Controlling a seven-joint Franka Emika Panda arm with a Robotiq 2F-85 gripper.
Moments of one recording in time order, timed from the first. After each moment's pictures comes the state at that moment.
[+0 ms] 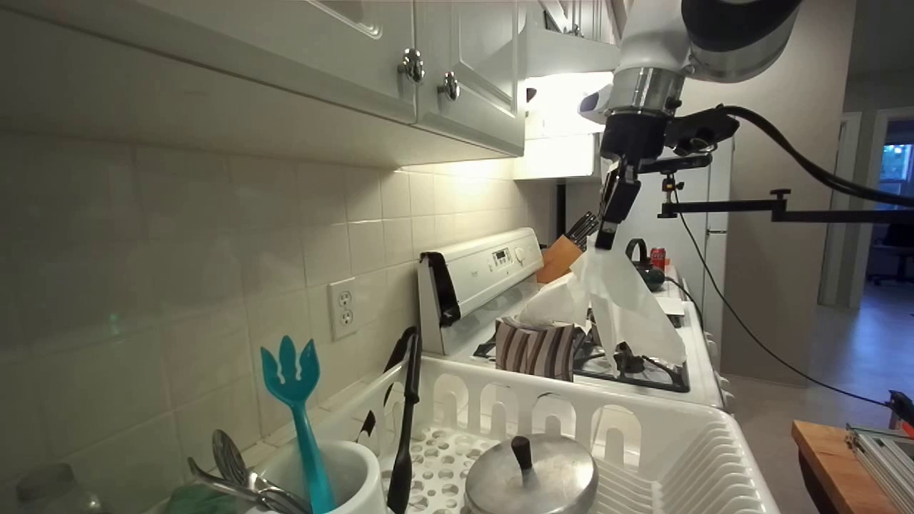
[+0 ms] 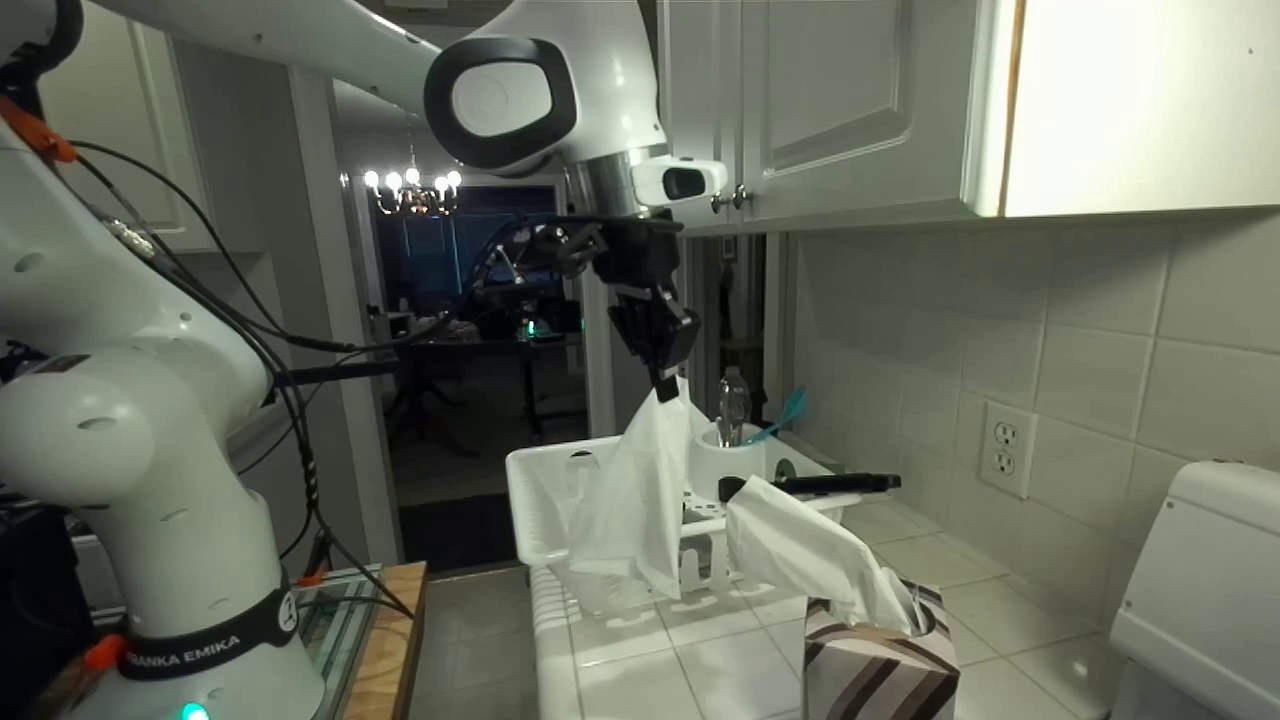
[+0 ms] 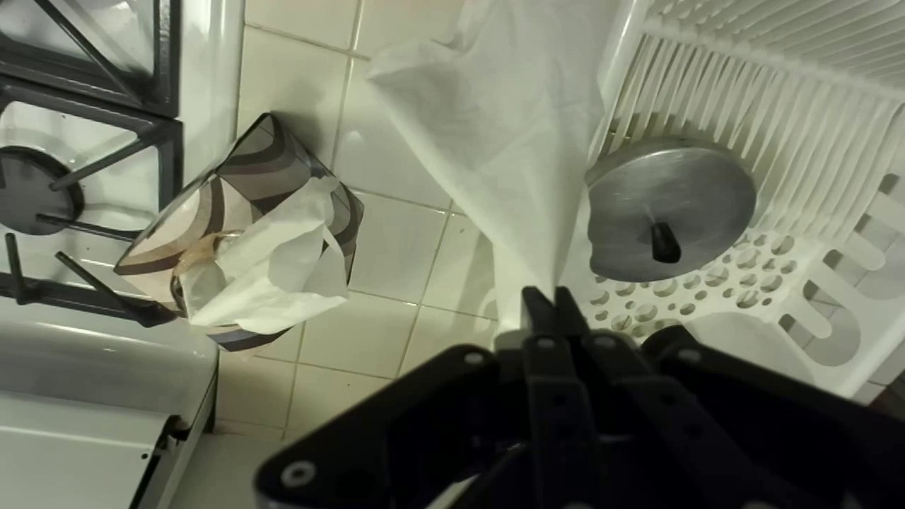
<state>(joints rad) 0.01 -0.52 -0.15 -2.53 0.03 2.22 -0.40</state>
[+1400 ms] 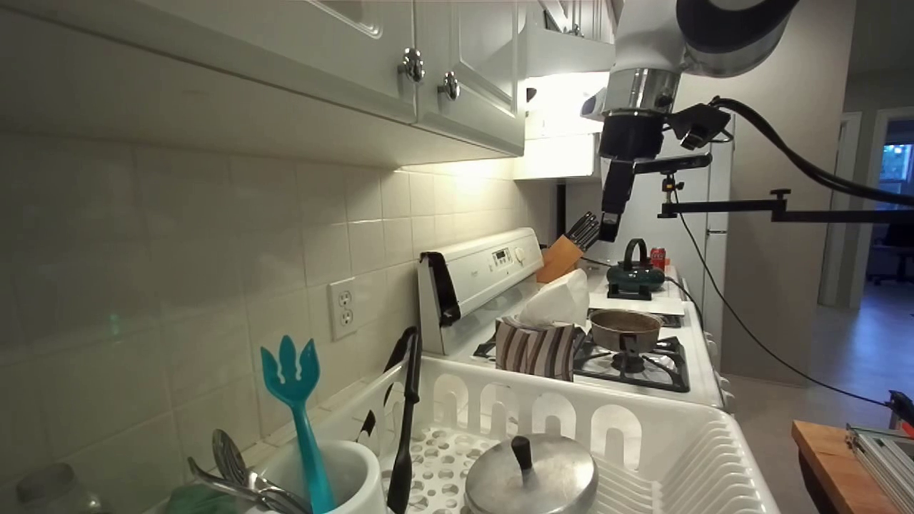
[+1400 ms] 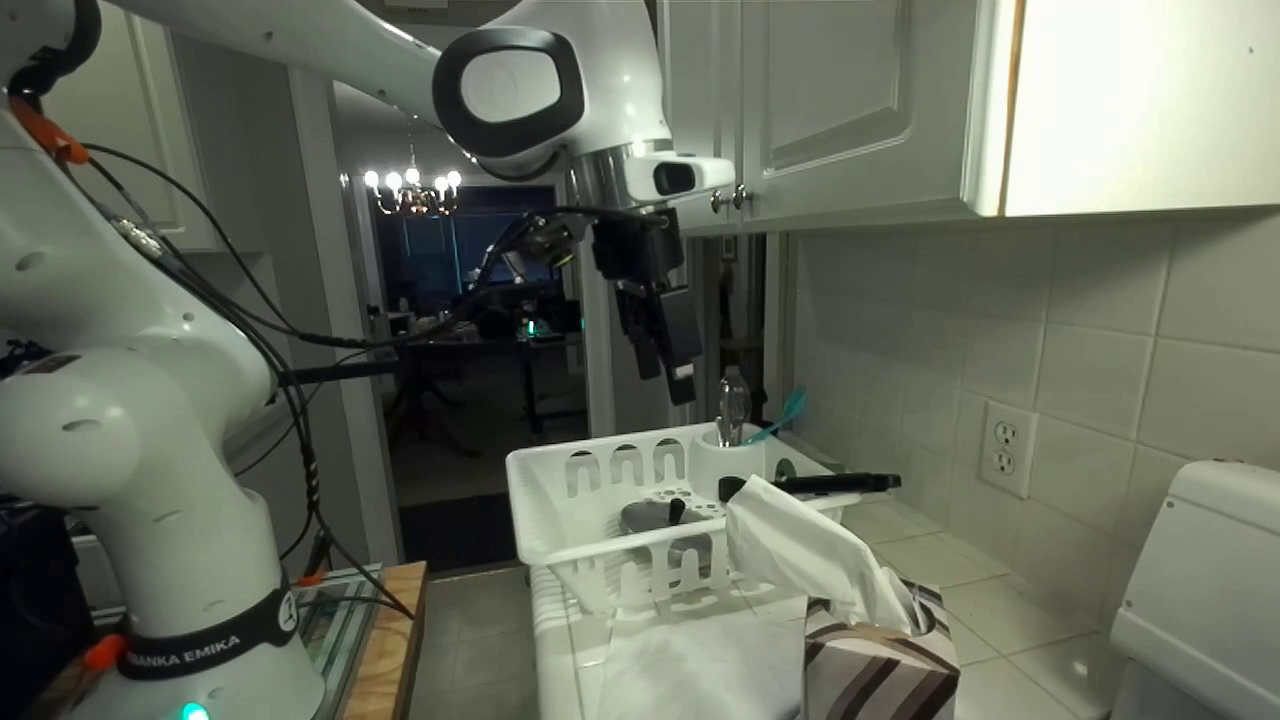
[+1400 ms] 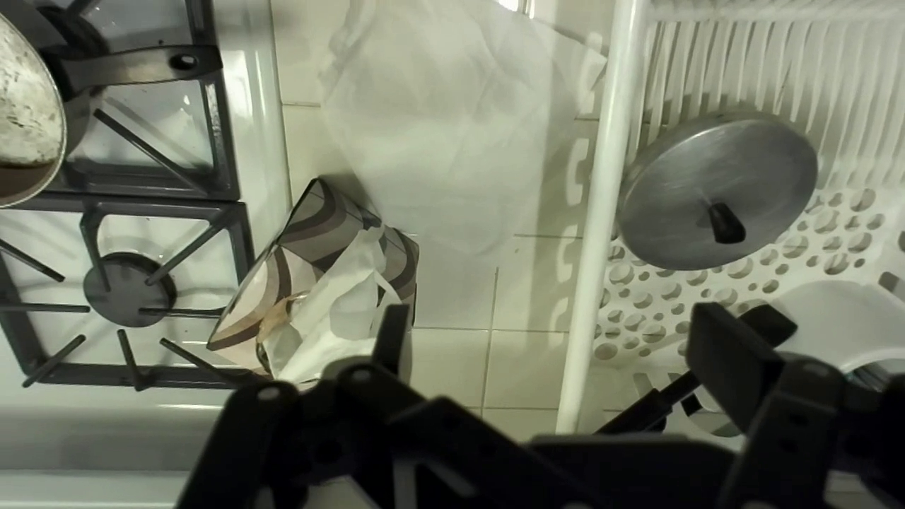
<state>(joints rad) -0.05 -0.50 -0.09 -2.51 -0.03 2.18 -0.14</state>
